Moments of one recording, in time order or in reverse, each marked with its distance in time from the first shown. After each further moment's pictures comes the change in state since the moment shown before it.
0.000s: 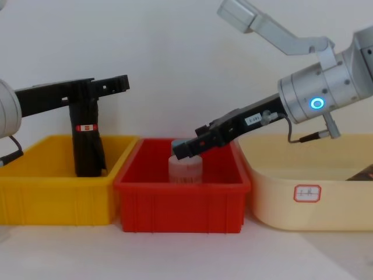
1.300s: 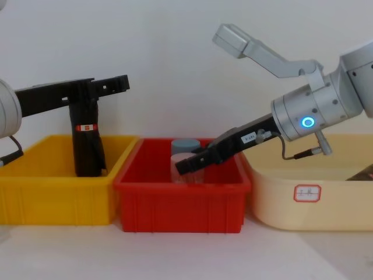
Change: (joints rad) left arm 0.000 0.000 0.000 0.000 0.000 0.000 0.000; right arm 0.056 -0.092 -0.004 0.233 -0.033 -0.074 0.041
